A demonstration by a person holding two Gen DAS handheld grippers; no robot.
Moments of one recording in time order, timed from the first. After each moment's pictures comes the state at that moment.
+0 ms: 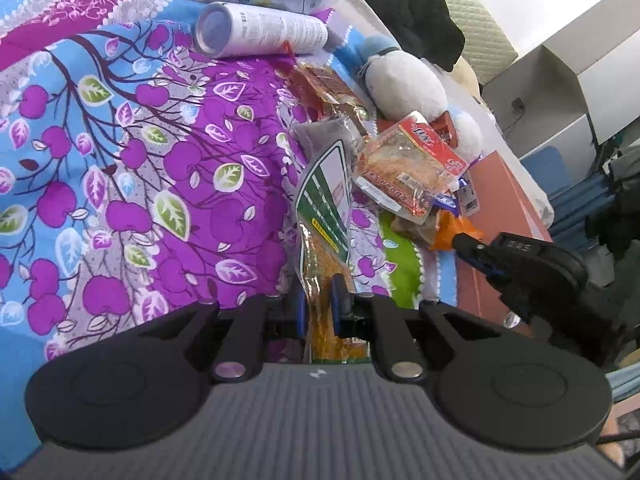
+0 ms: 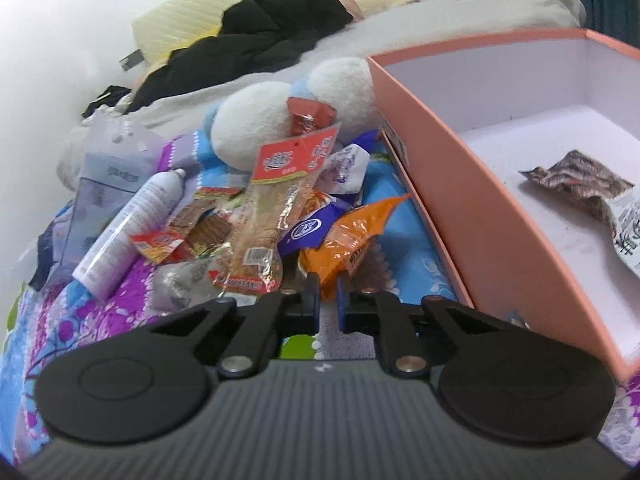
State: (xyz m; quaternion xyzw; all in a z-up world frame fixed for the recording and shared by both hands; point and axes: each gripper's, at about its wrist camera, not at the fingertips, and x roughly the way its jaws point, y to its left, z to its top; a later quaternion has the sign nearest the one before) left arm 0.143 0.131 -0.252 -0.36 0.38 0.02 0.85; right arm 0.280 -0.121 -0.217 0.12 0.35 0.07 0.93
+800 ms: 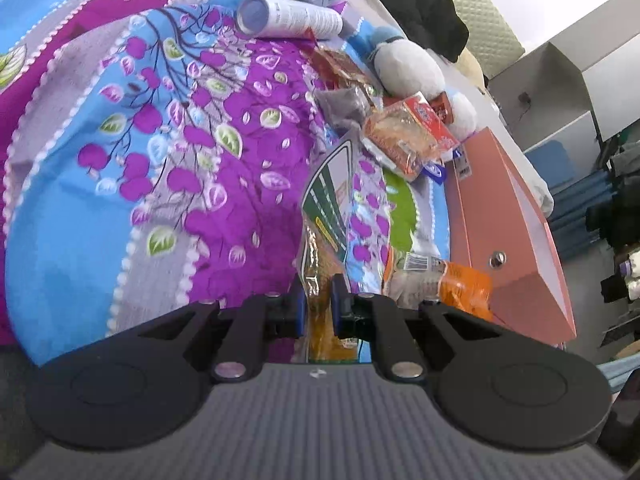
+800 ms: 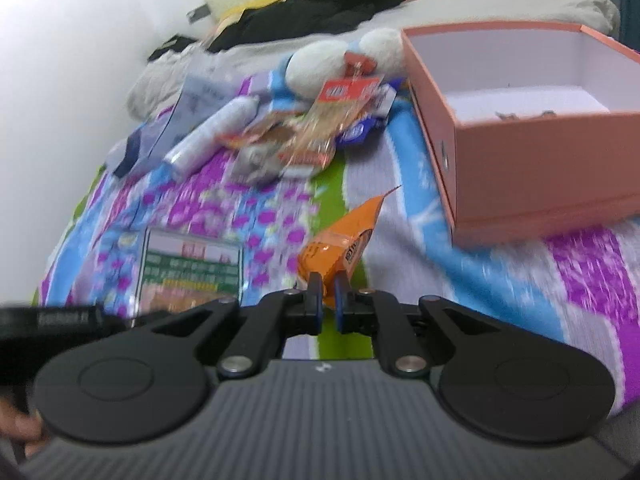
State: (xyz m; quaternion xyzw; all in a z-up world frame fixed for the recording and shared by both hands) left arm 0.059 0.122 -0.236 -0.37 0.39 0.02 0.84; right arm 0.130 -0.152 -0.194 0.07 0.39 0.17 0.90
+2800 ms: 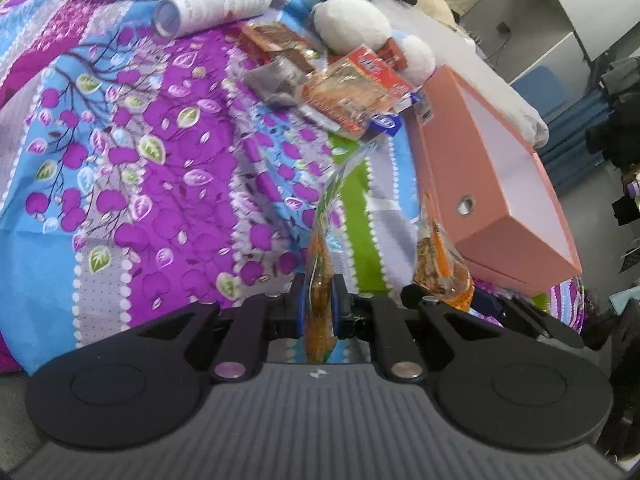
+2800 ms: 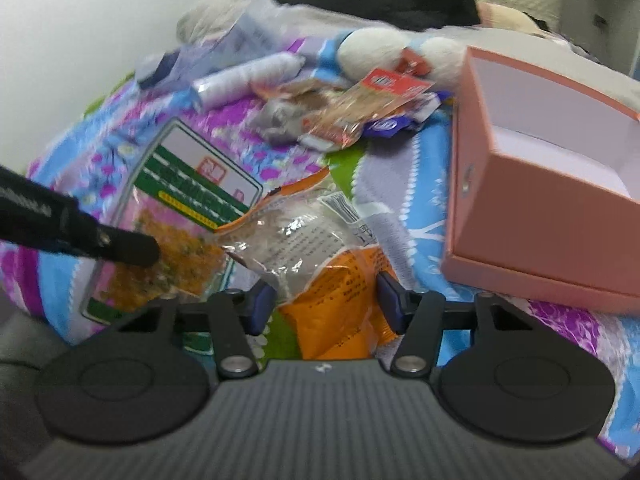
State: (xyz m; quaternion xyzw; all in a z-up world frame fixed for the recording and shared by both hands) left arm 0.091 0.075 -0.193 -0.28 0.45 -0.03 0.85; right arm 0.137 -0.150 -0.198 -0.08 0.37 0.23 0.89
